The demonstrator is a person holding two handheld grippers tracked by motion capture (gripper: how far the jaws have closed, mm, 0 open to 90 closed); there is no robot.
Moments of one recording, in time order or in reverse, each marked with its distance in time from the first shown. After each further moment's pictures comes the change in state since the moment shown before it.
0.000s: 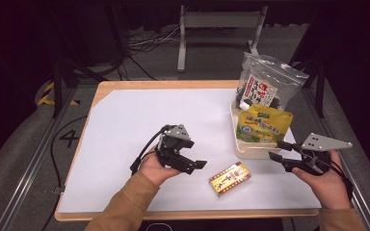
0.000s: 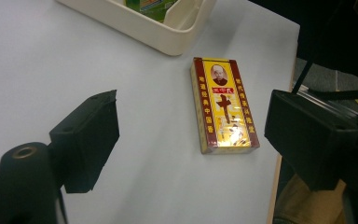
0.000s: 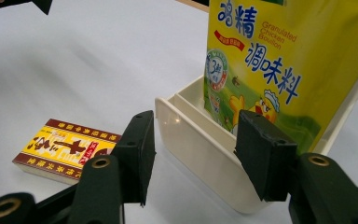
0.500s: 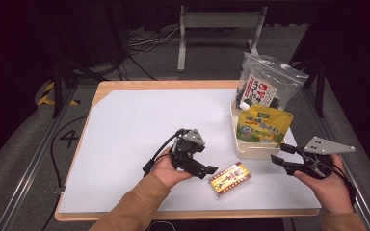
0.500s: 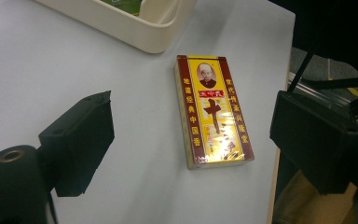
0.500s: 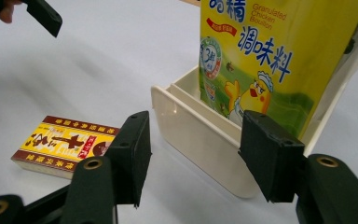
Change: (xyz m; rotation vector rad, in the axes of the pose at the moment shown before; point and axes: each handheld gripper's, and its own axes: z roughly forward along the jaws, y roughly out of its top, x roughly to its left) left arm -0.009 0.007 0.034 0.049 -0.049 0.020; right arm 0.002 -0.009 -0.005 0.001 -0.028 0.042
